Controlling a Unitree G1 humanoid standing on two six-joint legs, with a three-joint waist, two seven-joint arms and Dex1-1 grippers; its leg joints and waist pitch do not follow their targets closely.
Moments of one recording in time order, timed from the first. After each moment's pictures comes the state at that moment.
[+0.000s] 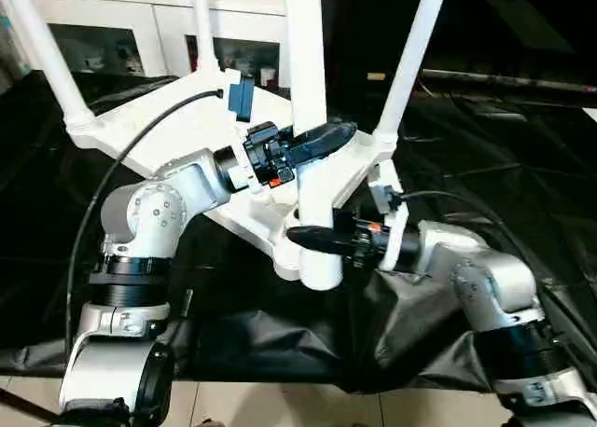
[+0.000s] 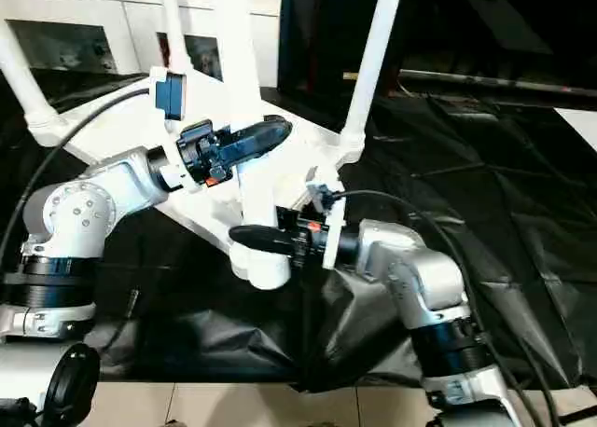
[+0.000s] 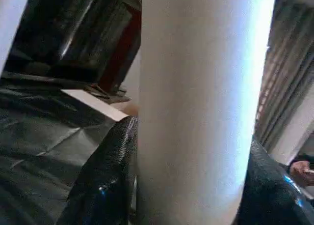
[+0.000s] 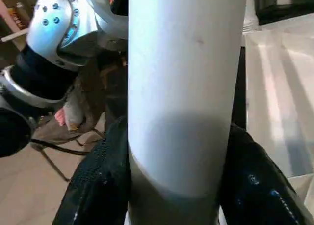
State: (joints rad) left arm -0.74 0.21 0.10 0.18 -0.77 0.81 -0.88; right arm -0.47 -0.28 0.13 0.08 0.55 0.62 1.05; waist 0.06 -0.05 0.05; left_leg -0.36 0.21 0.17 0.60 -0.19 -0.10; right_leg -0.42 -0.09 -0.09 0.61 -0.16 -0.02
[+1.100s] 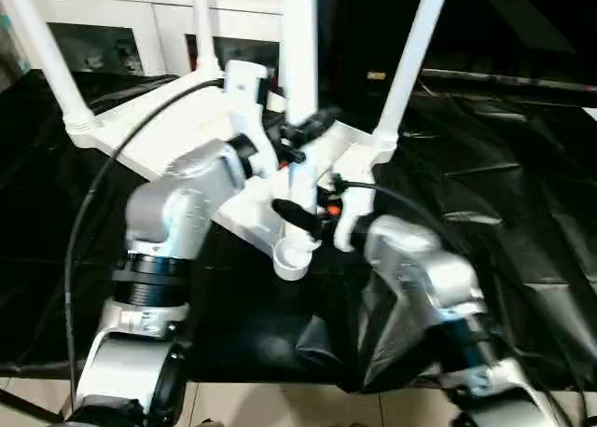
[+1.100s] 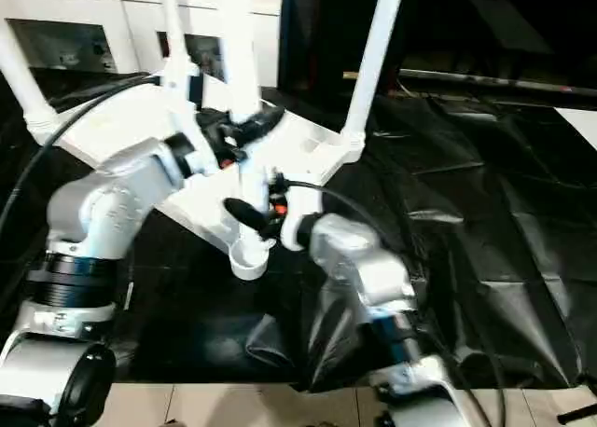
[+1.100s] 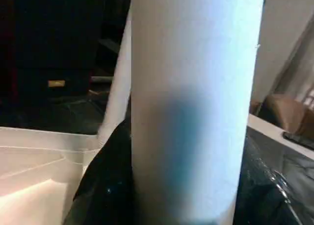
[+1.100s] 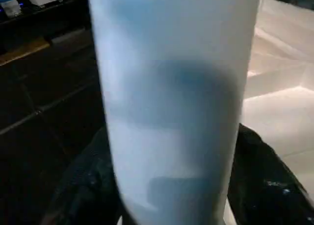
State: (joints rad) left arm -0.76 0.16 0.02 0.16 -0.46 0.62 -0.49; right arm -0.54 -0.05 0.15 0.25 0.29 0.47 0.54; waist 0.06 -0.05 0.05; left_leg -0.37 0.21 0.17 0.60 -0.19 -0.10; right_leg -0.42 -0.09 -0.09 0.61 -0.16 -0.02
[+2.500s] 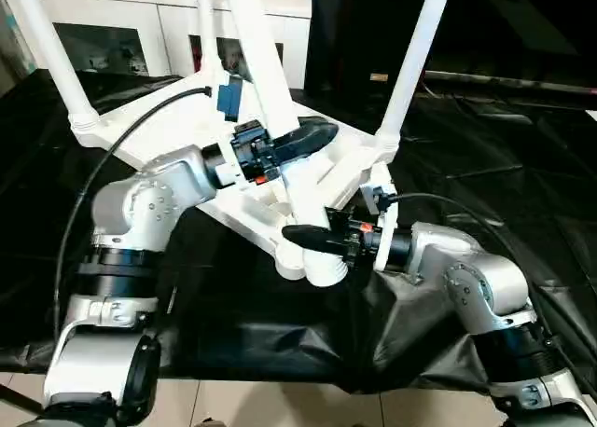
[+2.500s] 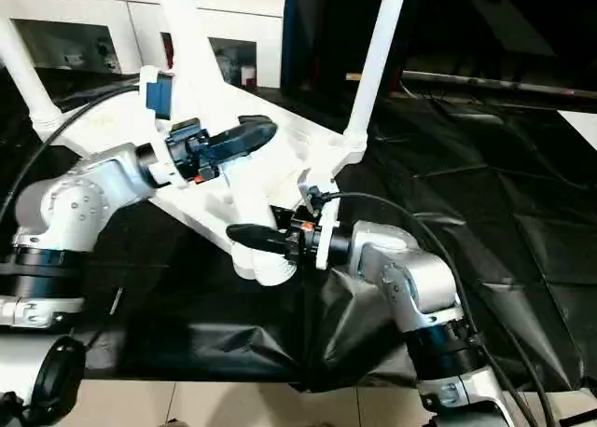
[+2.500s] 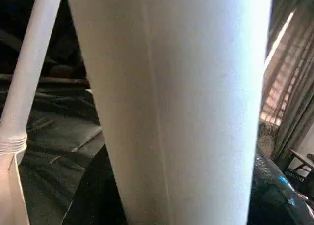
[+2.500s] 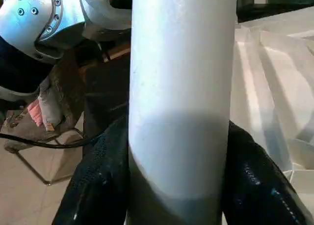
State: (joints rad) left arm -0.77 0.27 0.07 0.28 -0.68 0.70 -0.93; right arm -0.46 -0.25 0.14 0.08 0.51 0.60 0.95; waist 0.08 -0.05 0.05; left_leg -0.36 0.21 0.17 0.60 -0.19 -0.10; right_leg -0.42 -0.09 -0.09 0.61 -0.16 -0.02
